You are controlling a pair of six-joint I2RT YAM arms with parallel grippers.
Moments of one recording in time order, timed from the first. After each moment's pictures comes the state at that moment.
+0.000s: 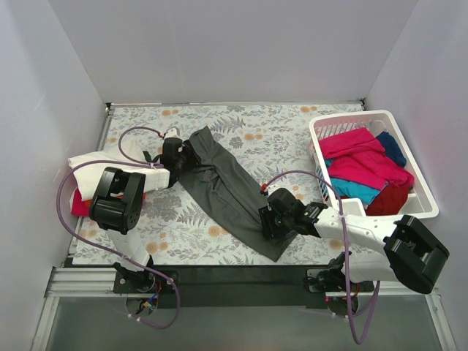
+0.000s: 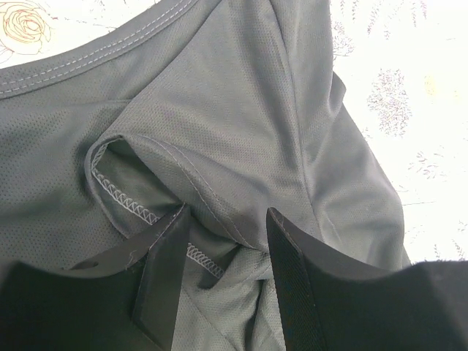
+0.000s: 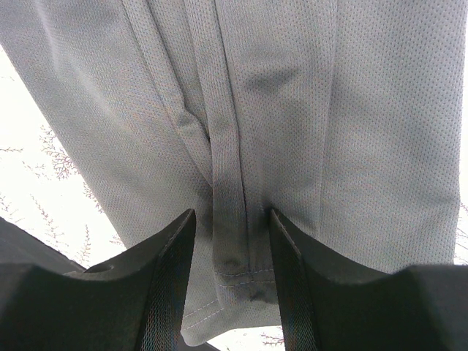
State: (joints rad) left arm -0.26 1.80 0.88 0.34 -0.03 -0.58; right arm 0.91 1.25 0.56 -0.31 -0.01 0.45
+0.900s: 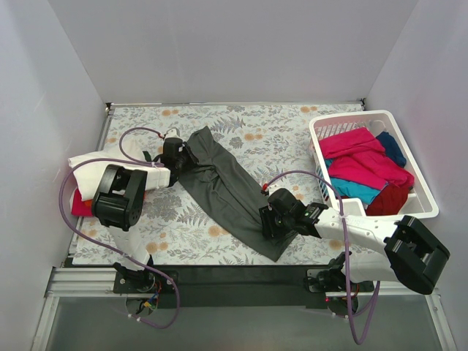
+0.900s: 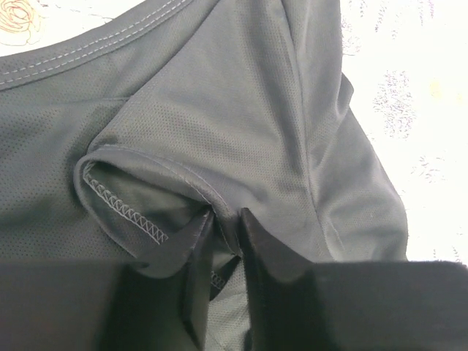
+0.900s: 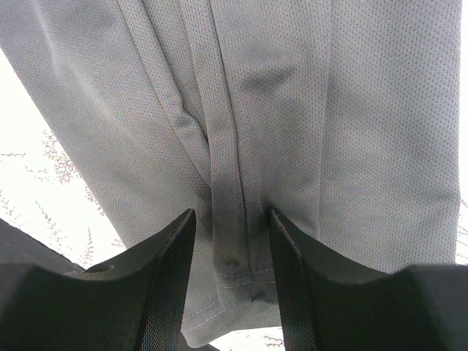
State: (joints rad) left arm -0.25 1.84 0.89 0.34 -0.01 -0.60; right arm 0.91 1.24 0.55 -0.30 0.00 0.47
